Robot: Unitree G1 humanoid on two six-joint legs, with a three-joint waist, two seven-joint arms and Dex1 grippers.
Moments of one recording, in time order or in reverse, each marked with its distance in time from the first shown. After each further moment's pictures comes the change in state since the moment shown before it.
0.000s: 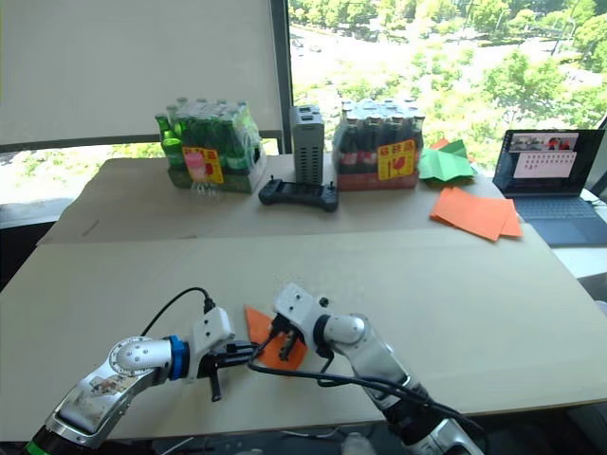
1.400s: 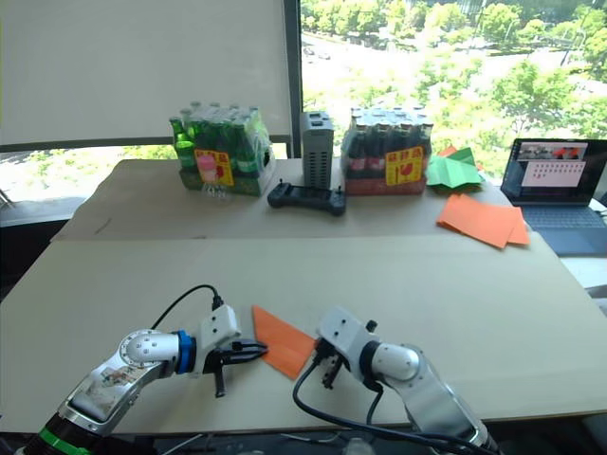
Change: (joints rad) left arm -0.067 -0.010 -0.044 0.075 0.017 -0.031 -0.040; right arm 0.268 -0.224 -0.096 -0.336 0.018 0.118 -0.026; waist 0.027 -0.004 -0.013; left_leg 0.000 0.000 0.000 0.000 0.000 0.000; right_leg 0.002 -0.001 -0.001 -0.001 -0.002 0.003
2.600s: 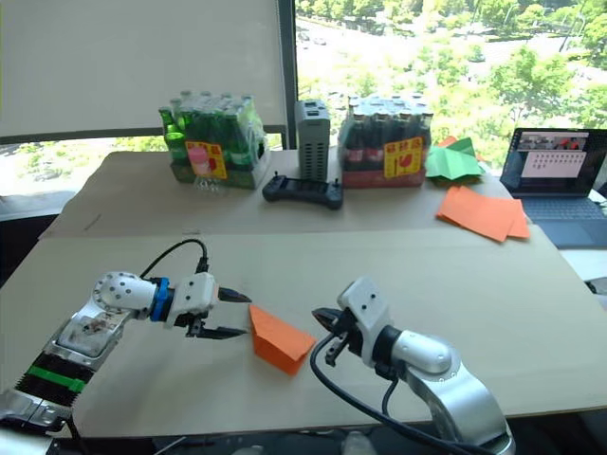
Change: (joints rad) left arm -0.321 0.067 -0.003 0.395 0.100 -0.501 -0.393; right arm 0.025 0.069 -0.257 -0.177 0.314 0.033 -0.034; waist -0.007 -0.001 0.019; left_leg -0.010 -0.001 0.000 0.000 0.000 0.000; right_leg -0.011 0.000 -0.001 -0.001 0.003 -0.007
